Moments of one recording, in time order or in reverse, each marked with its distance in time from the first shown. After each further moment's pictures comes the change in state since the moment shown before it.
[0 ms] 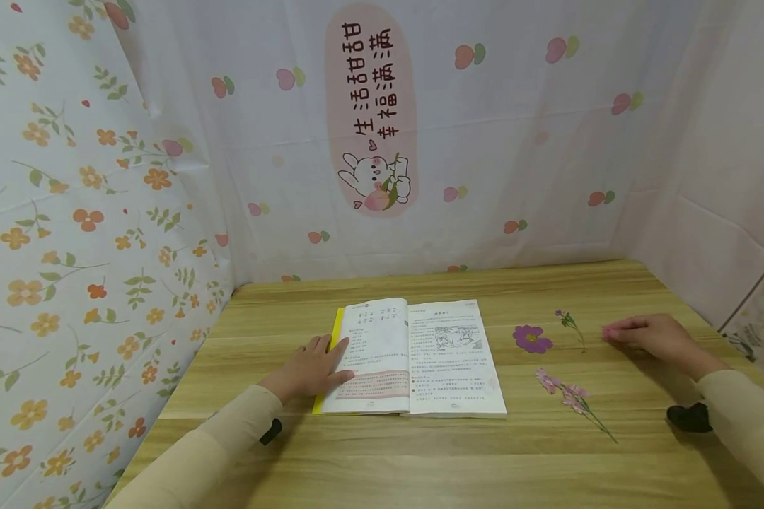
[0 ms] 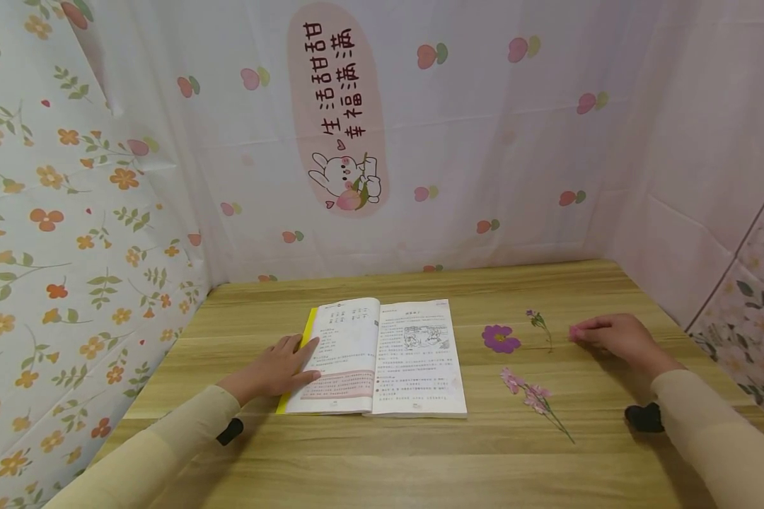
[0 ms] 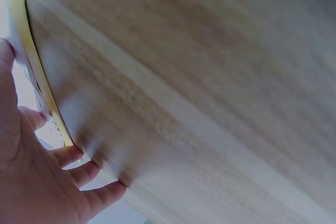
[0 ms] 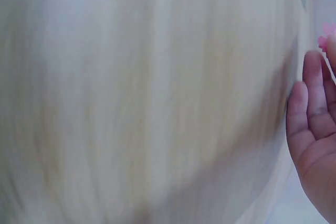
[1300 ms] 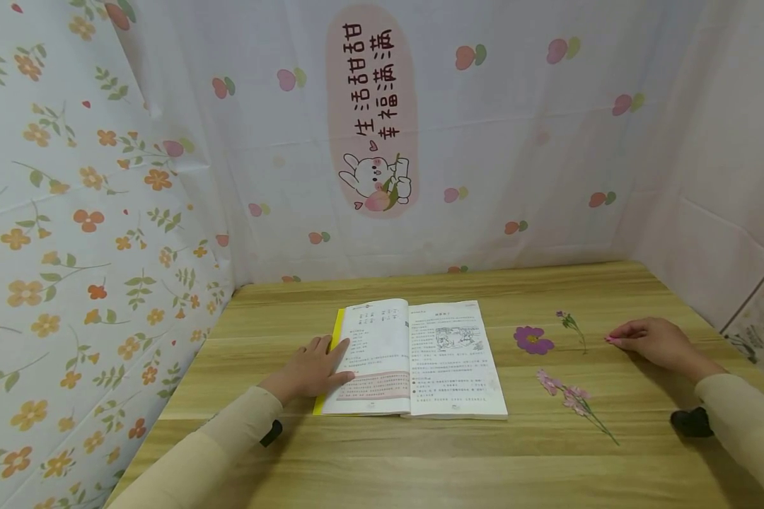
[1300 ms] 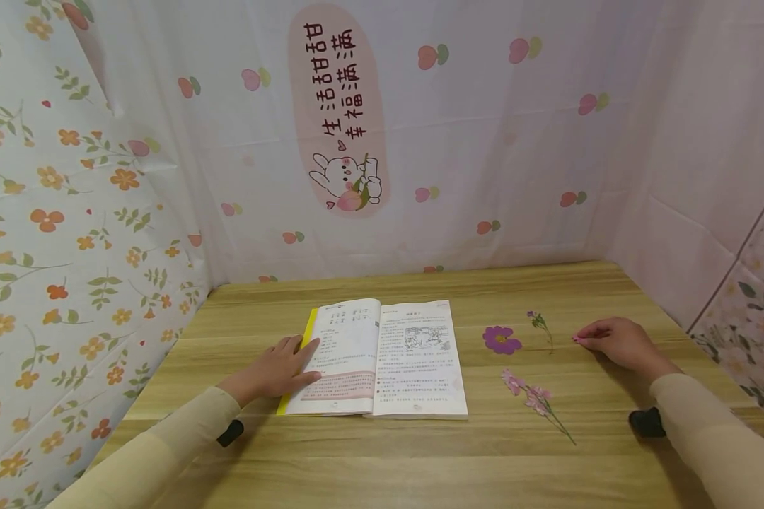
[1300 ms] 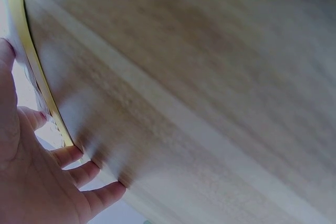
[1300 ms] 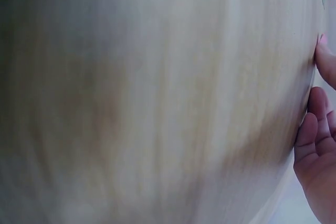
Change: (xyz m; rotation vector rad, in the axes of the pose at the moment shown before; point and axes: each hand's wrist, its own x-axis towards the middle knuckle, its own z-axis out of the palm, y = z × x) left_hand 0.001 0.000 0.000 0.022 0.001 -0.001; right_hand 0.002 0.011 0.007 -0.345 0.123 -0.148
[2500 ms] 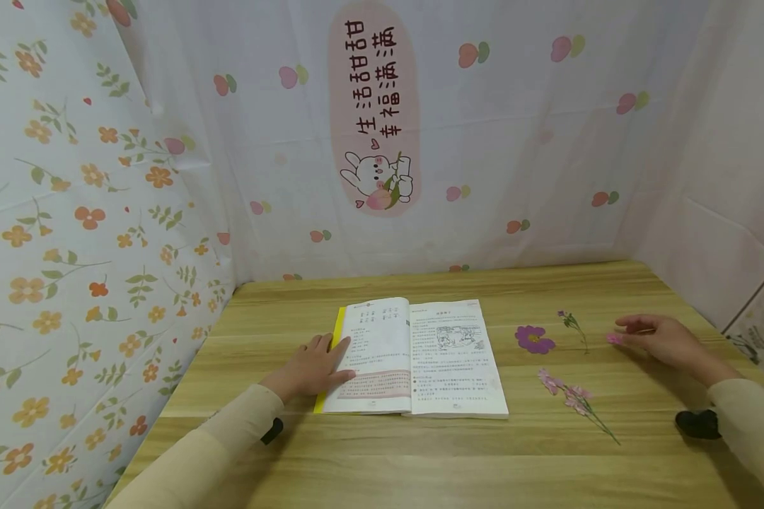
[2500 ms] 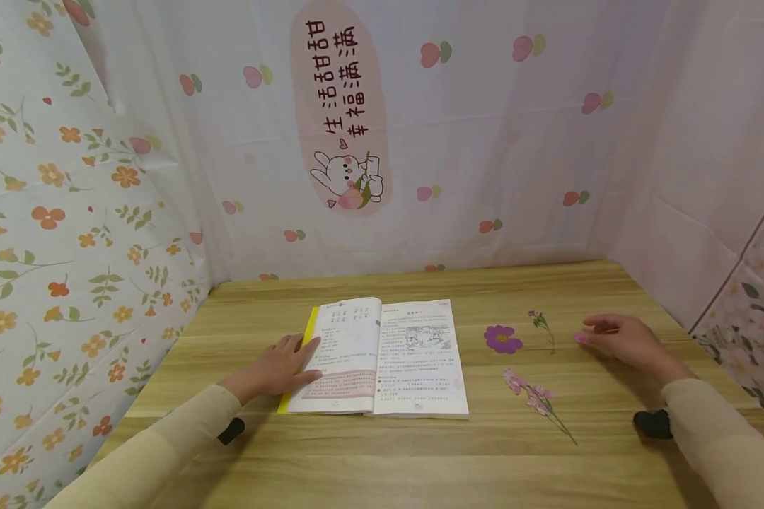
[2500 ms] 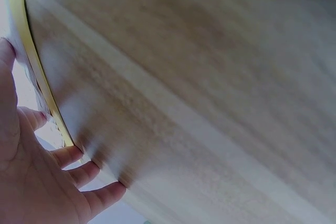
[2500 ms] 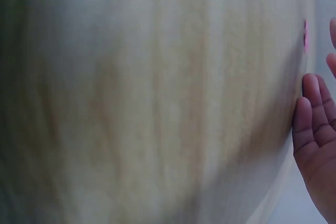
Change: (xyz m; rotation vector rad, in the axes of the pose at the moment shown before) left_hand 0.000 0.000 0.000 -0.020 -0.002 -0.007; right_hand -0.006 -0.006 -0.009 0.149 -0.021 0.114
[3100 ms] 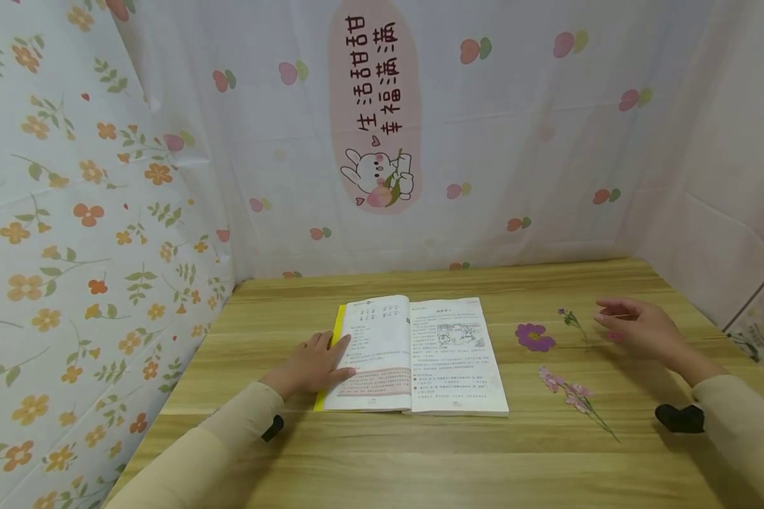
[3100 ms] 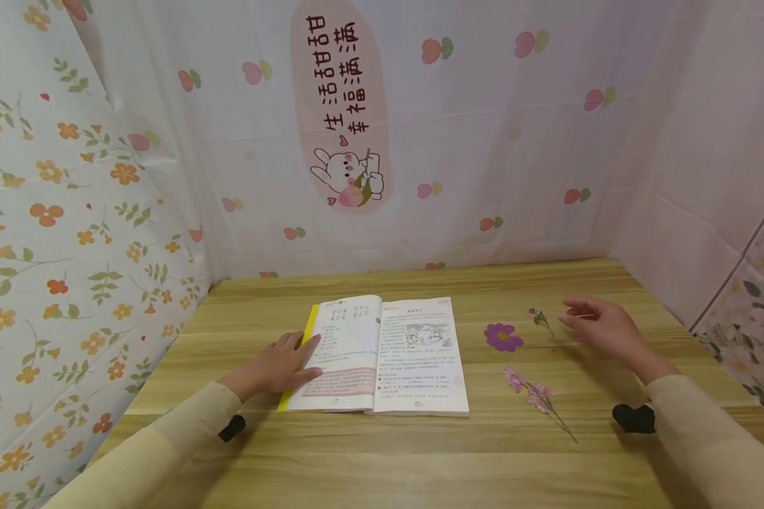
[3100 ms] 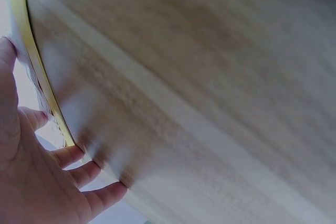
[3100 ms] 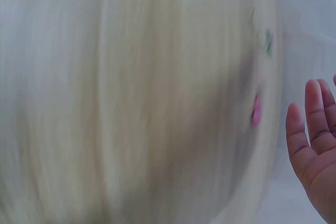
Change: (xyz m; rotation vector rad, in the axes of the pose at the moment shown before) left_hand 0.000 0.000 -0.003 -0.010 -0.015 -0.003; right_hand -0.001 -0.047 0.008 0.209 0.053 -0.080
